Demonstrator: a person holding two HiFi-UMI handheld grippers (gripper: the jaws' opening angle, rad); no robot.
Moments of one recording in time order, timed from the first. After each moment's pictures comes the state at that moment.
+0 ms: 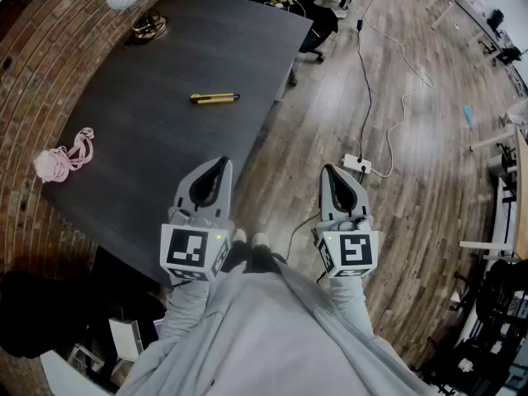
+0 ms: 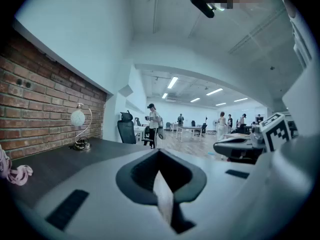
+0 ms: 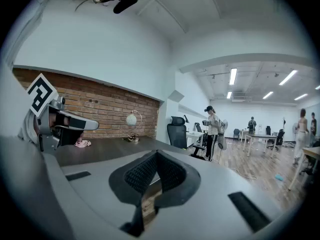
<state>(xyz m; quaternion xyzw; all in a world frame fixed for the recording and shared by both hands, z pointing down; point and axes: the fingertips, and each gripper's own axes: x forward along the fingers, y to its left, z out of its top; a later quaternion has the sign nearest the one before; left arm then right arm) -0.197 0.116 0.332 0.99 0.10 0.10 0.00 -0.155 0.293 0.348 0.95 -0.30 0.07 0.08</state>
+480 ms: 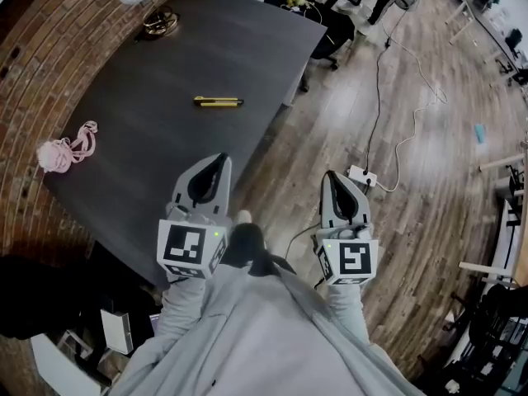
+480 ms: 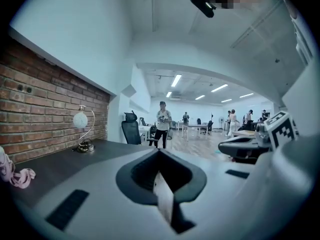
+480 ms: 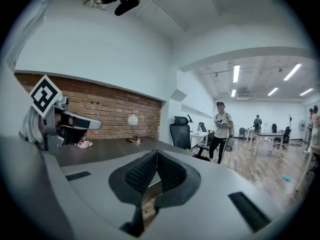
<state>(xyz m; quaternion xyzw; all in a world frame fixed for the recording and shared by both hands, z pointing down) -0.165 0.117 0.336 0.99 0.08 0.10 -0.01 -0.129 0.299 0.357 0.94 -0.32 0.07 0.07</state>
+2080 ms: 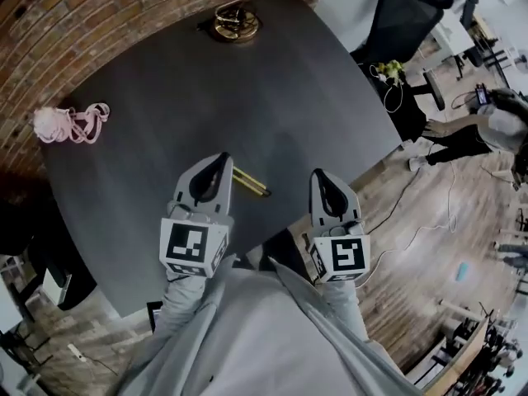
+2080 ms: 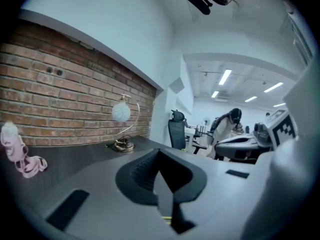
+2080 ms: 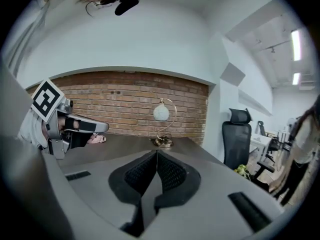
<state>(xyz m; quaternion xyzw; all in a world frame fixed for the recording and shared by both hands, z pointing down) 0.047 -0.071 0.374 0.98 -0.16 0.12 0.07 0.153 0.054 0.381 0.81 -0.57 0.09 0.12</state>
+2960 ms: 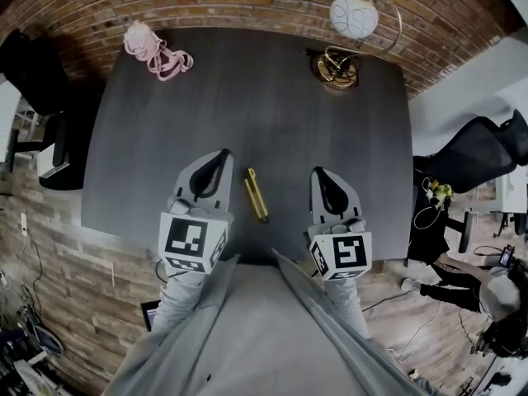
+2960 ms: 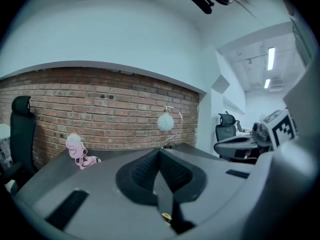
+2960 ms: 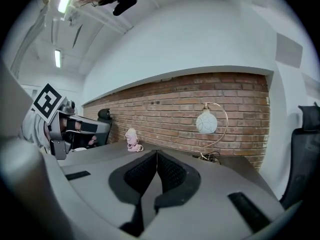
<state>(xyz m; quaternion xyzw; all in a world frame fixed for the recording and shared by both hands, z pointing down) 0.003 -0.104 0.349 0.87 -0.47 0.10 0.06 0.160 -0.071 0.365 0.57 -0.81 0.04 0.10</state>
